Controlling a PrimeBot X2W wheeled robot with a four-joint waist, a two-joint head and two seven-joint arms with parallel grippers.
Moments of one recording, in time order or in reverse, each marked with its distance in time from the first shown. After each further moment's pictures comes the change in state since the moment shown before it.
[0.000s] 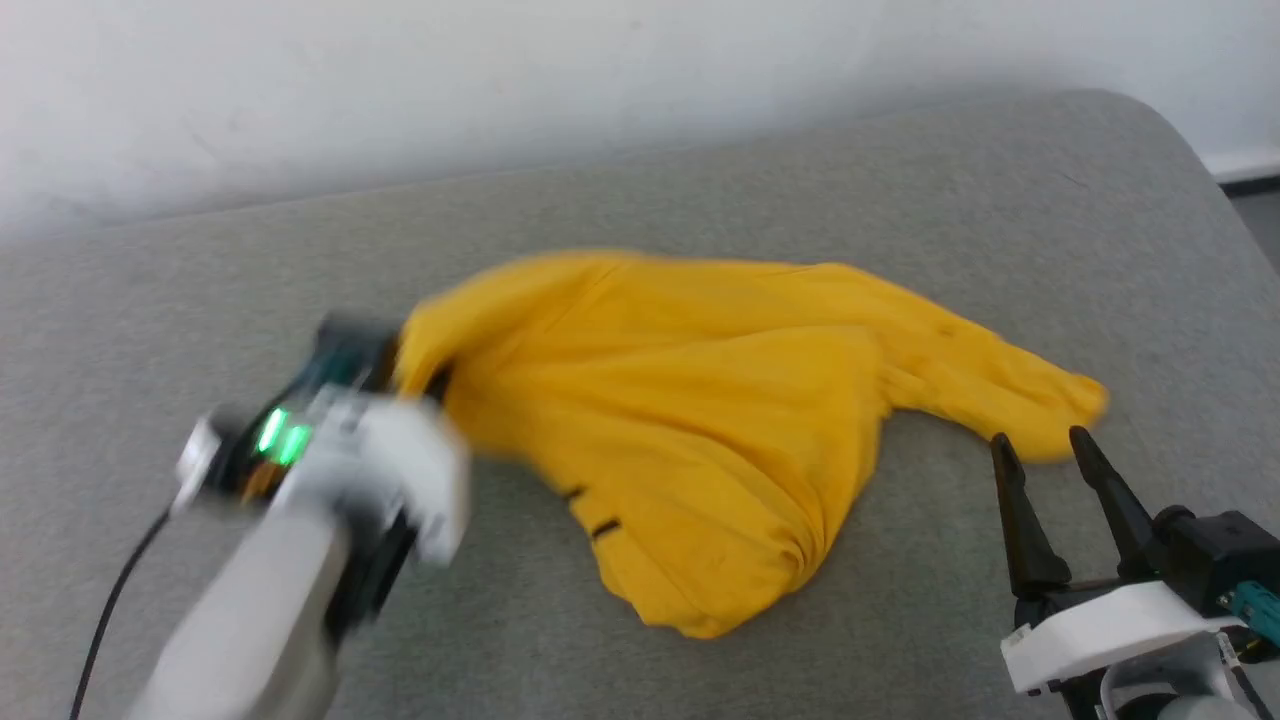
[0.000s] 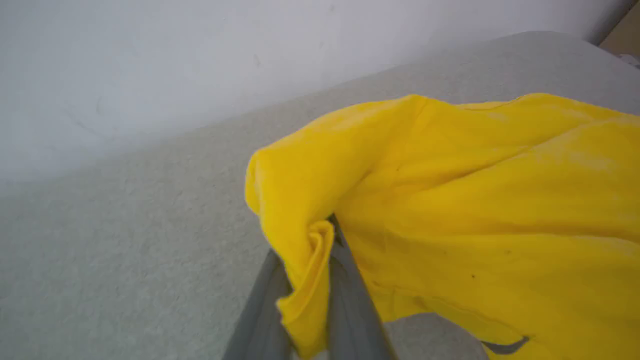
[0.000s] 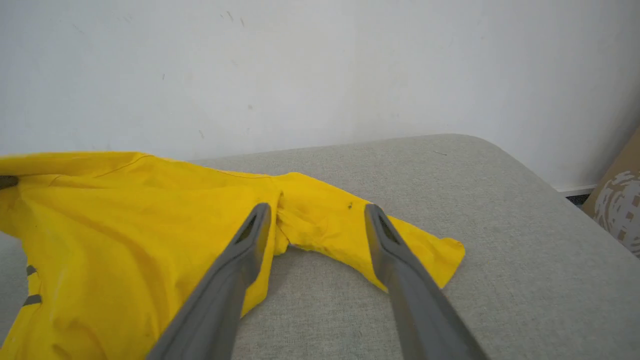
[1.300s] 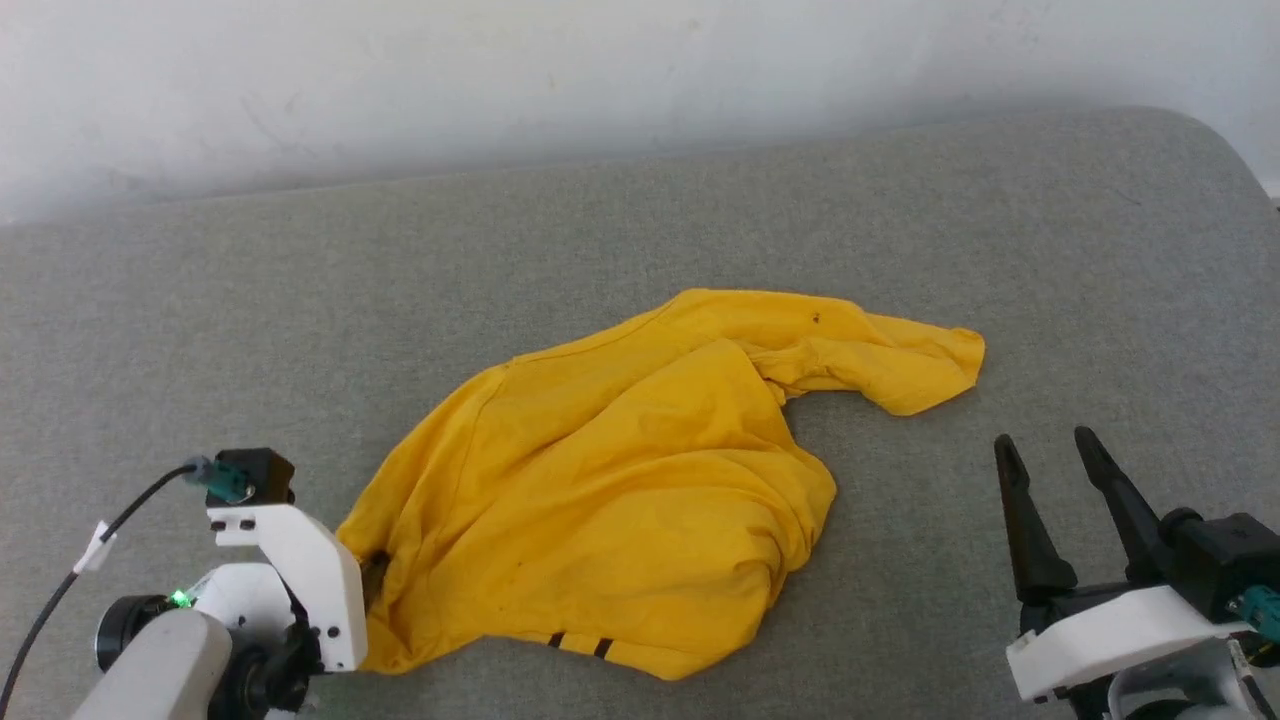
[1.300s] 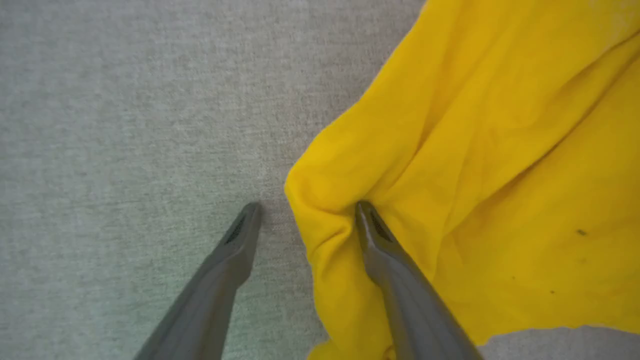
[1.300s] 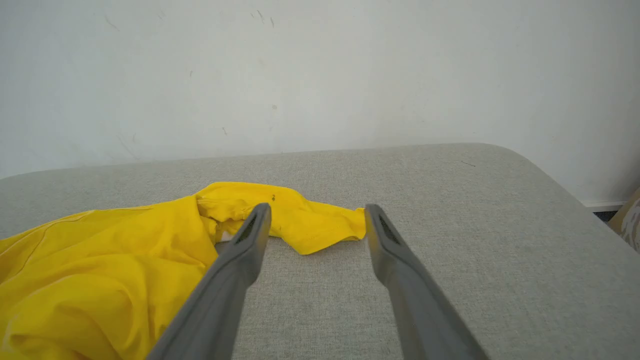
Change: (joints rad) left arm 0.291 0.146 0.109 -0.095 -0.279 0.067 0.341; right arm 0.033 0.001 -0.001 -0.081 -0.016 0.000 0.052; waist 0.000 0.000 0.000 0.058
